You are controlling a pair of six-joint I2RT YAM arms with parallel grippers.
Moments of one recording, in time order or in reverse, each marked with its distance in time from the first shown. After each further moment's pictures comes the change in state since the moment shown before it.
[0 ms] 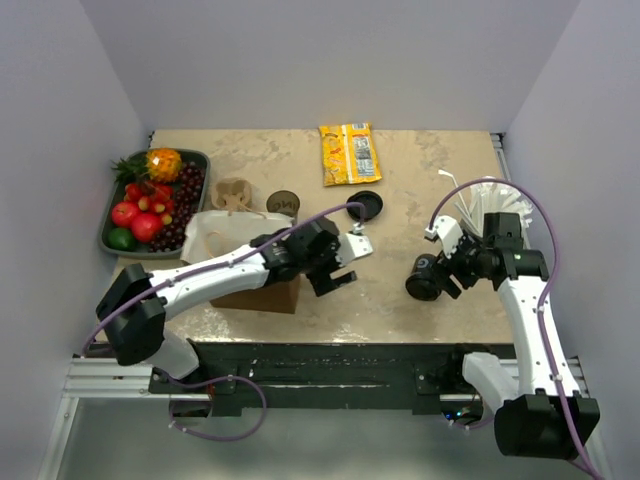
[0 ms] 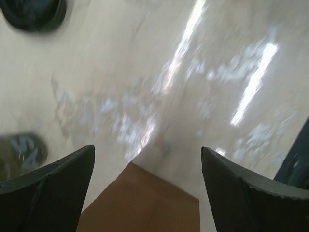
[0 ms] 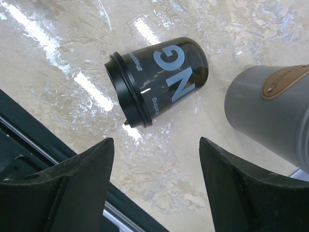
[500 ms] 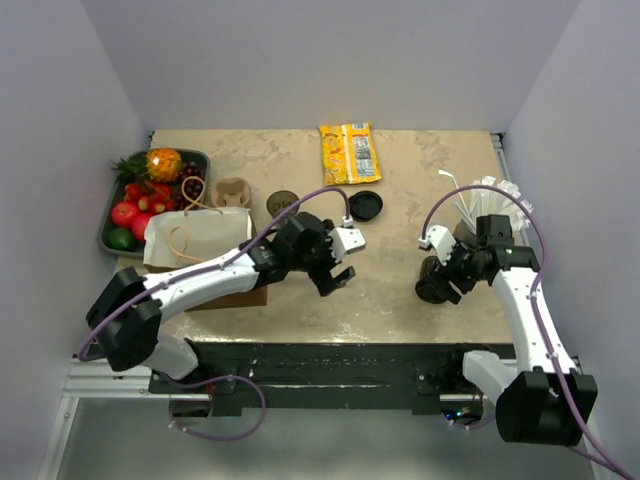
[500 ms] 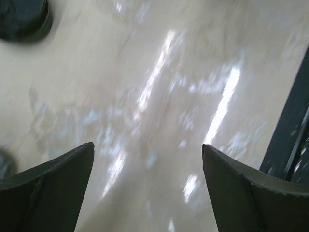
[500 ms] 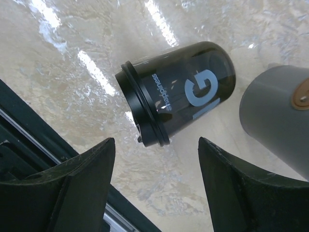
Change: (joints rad) left arm 0.149 -0.129 -0.172 0.055 0.192 -0.002; right arm 0.000 0.063 -0.042 0.004 0.002 -0.103
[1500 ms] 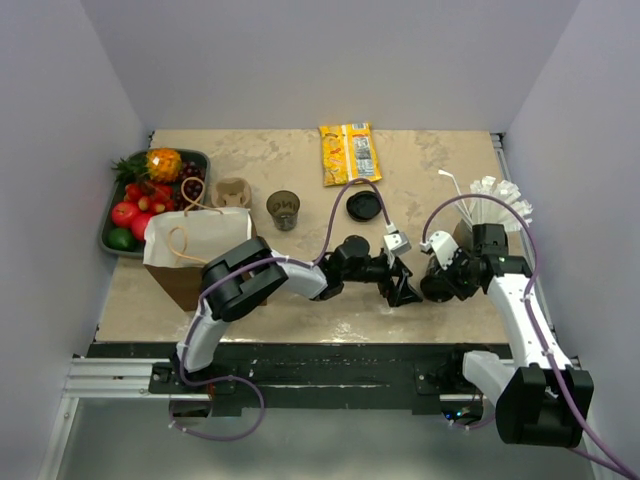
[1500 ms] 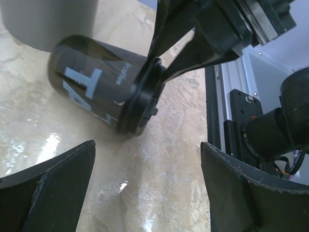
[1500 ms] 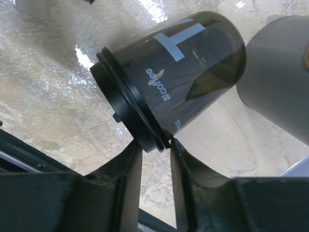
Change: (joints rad) left arm -0.156 0.687 0.146 1.136 0.336 -0.615; right arm 0.000 0.001 -0.132 0.146 0.179 0.077
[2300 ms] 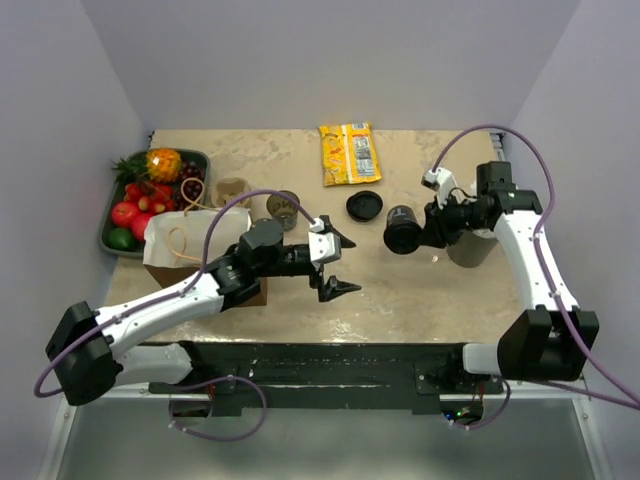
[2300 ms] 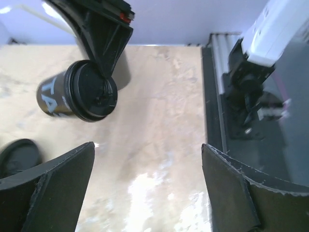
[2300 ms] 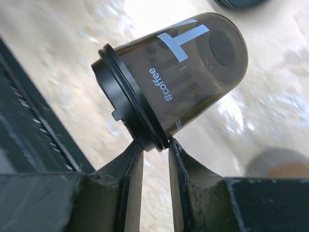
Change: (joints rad) left arm 0.119 -0.895 -0.328 -0.504 0.056 0.433; right arm 0.022 0.315 0.510 -0.187 -0.493 0.159
